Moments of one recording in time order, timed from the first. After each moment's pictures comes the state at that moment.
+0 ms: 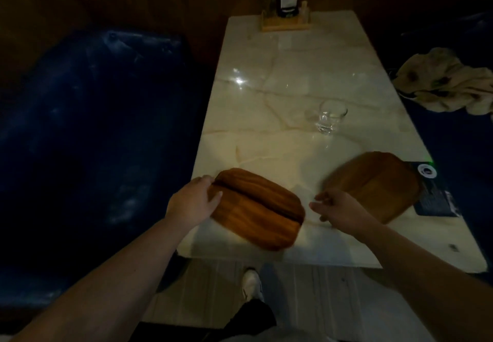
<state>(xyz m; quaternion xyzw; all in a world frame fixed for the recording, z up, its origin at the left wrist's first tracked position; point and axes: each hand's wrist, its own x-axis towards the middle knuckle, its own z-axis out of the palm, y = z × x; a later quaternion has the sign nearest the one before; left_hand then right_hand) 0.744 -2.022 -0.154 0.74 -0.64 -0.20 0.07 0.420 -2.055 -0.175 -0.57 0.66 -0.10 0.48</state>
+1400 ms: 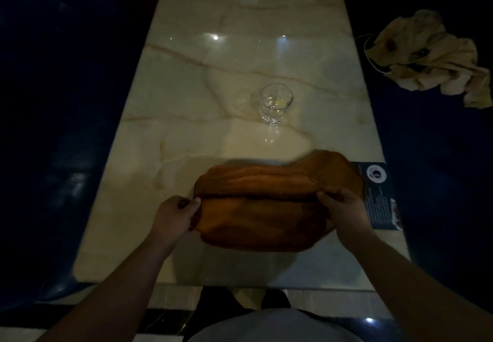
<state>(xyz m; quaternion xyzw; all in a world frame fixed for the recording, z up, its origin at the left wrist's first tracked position) 0.589 -2.091 -0.229 0.81 -0.32 -0.44 0.24 0.257 -2.137 -0.244 -0.30 0.72 -0.31 0.54</state>
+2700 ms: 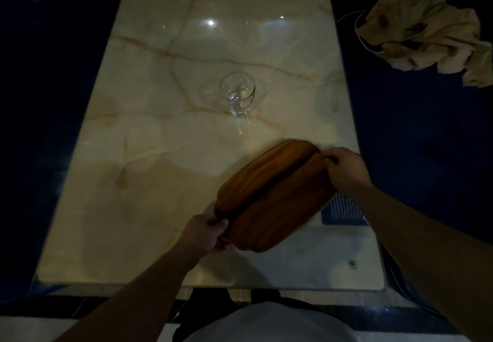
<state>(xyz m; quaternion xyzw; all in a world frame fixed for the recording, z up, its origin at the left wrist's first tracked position) 0.451 -2.089 -0.254 0.76 -0.25 -0.57 0.17 0.157 -2.224 -0.259 -0.59 0.70 -0.14 0.38</state>
